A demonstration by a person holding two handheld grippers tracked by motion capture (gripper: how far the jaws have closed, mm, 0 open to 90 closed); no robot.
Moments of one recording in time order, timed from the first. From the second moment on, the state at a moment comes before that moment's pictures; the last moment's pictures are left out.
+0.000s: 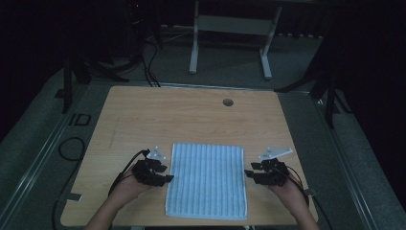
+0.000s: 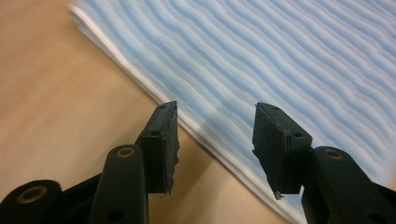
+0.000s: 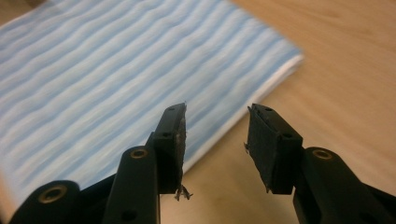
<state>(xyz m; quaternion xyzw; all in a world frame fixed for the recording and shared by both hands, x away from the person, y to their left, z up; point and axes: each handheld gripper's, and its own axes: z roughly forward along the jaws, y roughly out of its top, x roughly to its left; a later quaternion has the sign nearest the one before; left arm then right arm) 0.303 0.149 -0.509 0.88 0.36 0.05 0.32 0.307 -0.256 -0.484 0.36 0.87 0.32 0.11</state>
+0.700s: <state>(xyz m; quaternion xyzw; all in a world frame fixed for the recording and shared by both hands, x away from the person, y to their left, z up) 0.395 0.131 -0.520 0.87 0.41 0.07 0.28 0.400 -0.242 -0.504 0.41 0.86 0.28 0.10</state>
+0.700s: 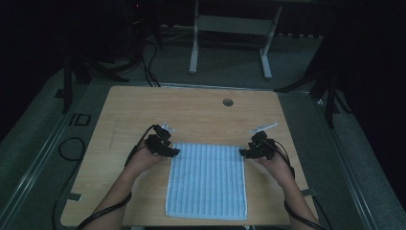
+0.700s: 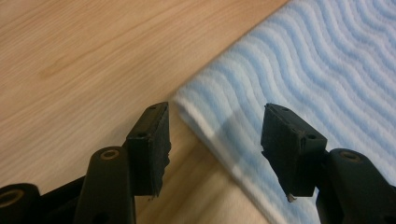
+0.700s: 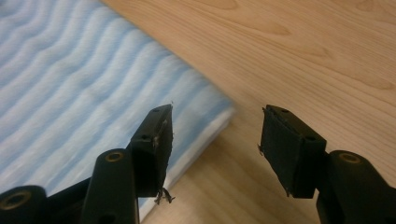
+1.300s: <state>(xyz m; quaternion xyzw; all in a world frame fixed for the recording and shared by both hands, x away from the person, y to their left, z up) 0.408 0.117 -0.530 0.88 0.39 0.06 0.27 0.425 -0.220 -0.525 0.40 0.89 0.21 0.07</state>
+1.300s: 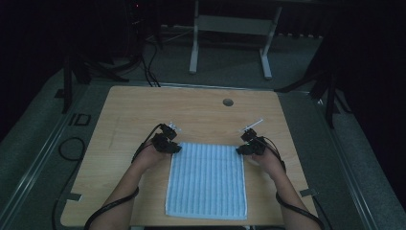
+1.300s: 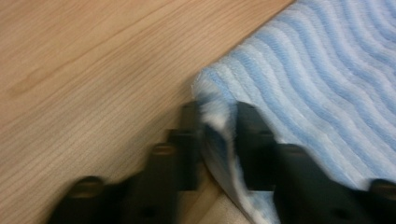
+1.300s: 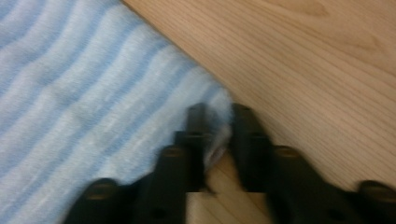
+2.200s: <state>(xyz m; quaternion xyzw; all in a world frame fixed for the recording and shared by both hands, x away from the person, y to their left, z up) 0.308 0.149 -0.464 0.86 0.32 0.09 0.39 0.312 -0.236 -0.438 0.28 0.90 0.31 0.16</state>
